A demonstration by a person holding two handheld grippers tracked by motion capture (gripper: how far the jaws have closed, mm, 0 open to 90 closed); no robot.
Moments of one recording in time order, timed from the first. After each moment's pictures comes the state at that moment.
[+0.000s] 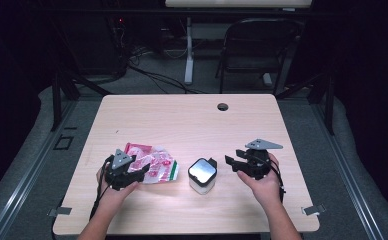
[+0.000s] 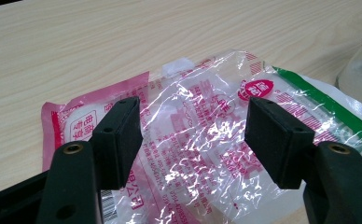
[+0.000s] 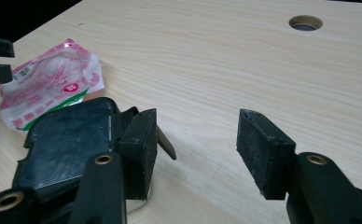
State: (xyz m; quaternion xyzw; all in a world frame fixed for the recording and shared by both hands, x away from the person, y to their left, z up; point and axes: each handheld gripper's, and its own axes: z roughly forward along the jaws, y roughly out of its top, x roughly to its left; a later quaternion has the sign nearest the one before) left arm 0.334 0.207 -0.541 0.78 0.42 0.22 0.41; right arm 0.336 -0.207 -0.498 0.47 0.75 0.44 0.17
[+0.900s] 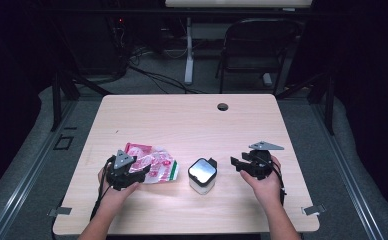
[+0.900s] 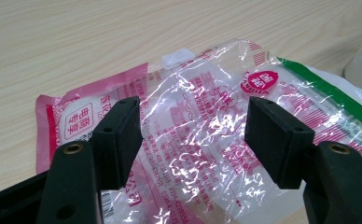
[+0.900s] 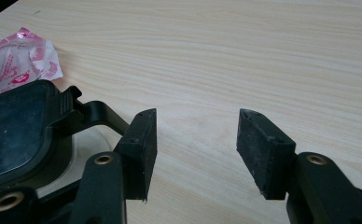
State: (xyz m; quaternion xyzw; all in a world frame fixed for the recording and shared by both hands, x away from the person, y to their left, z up) left arm 0.335 0.205 -0.547 0.78 0.42 0.22 0.40; right arm 0.346 -0.219 -0.521 0.52 0.73 0.41 0.17
